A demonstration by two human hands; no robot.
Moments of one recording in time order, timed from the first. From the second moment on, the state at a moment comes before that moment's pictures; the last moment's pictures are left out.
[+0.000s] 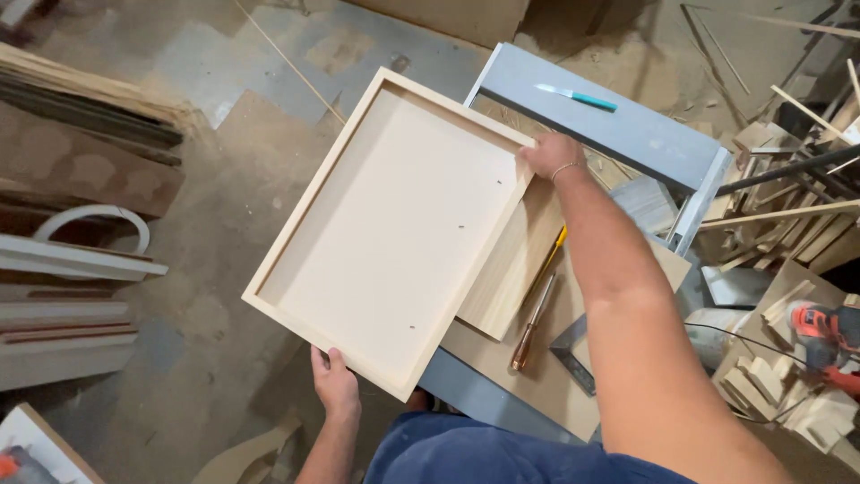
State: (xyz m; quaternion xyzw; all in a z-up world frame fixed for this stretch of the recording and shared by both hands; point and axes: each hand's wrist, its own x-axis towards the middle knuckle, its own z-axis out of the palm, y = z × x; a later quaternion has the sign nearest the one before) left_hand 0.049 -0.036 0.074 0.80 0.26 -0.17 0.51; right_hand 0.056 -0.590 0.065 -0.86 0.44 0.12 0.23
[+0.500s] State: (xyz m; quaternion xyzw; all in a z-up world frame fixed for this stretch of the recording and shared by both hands) left_hand 0.121 -0.012 0.101 0.85 0.12 -0.05 0.52; right_hand 0.003 -0.531 0.105 -0.80 0.49 -0.02 0.35
